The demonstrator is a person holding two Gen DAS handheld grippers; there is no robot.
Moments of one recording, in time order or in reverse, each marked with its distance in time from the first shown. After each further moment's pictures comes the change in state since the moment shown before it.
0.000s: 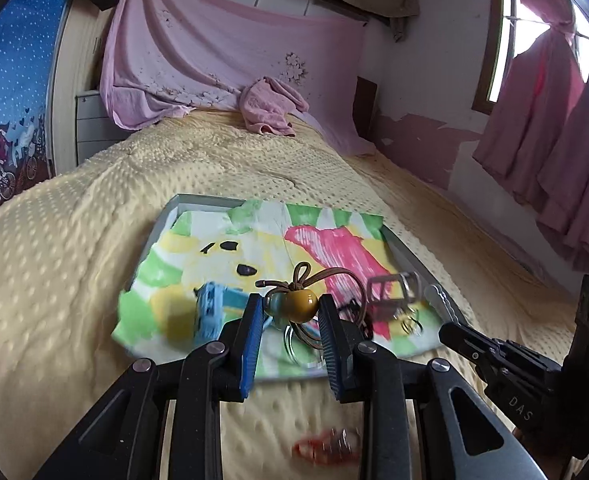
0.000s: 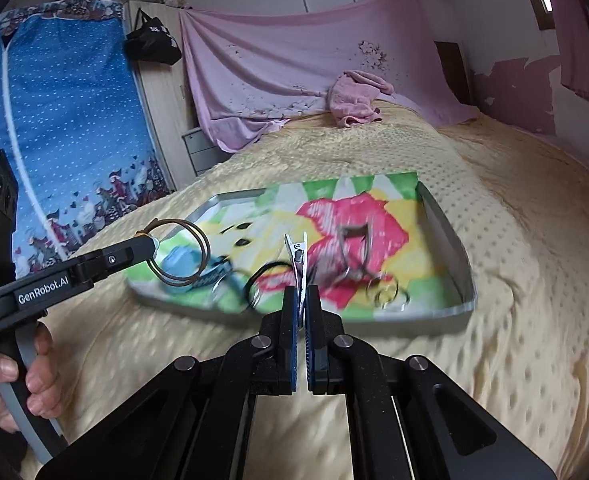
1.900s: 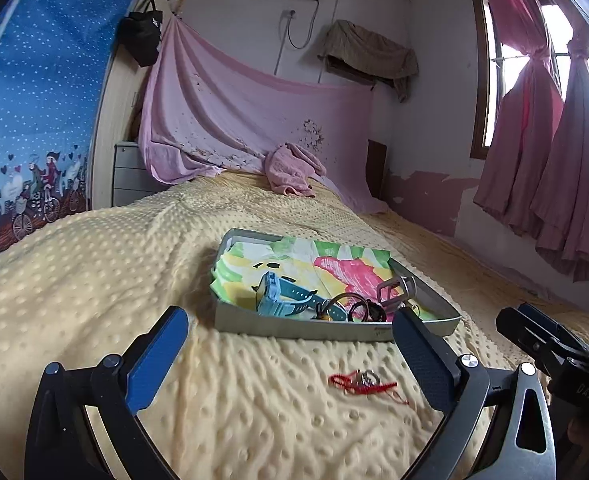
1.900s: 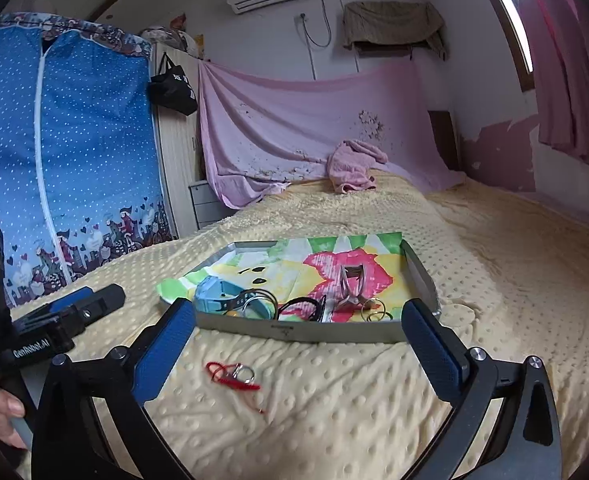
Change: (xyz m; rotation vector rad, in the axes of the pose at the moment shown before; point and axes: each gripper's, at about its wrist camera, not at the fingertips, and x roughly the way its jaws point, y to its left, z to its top) left arm -0.116 0.019 -0.079 -0.001 -0.280 0.073; right arm -0.111 0.031 -0.052 -0.065 -0.278 -0.051
